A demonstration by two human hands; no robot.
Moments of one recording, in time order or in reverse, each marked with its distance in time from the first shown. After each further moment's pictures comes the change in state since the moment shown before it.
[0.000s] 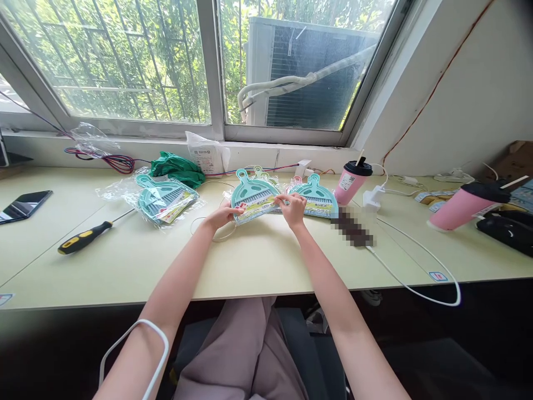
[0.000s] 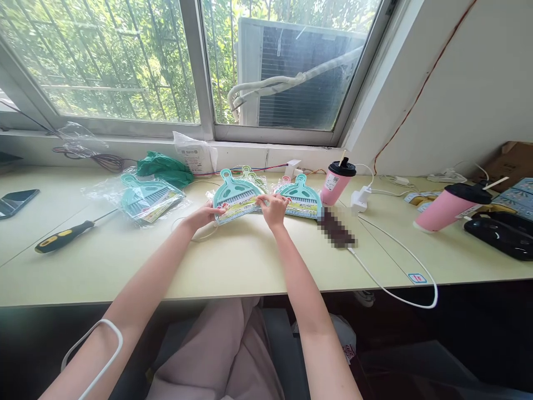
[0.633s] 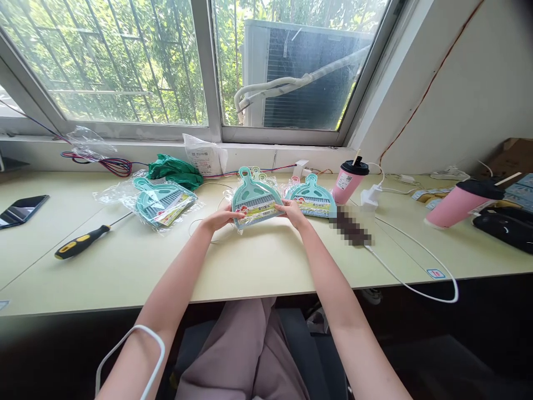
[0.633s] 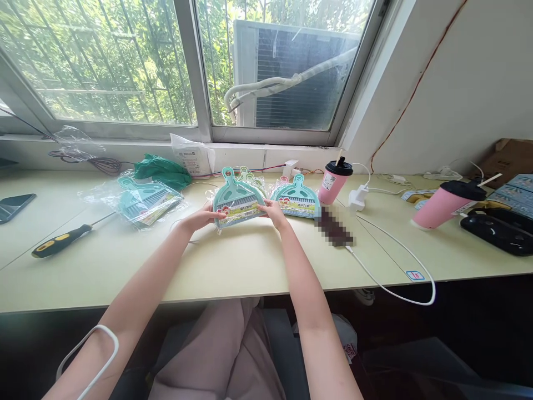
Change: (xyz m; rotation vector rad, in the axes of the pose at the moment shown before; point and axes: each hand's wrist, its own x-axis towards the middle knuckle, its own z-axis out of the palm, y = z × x) left_hand -0.002 0.001 -0.003 0.244 -0.100 -0.010; right_hand 0.012 0.027 0.003 0.868 -0.401 0.554
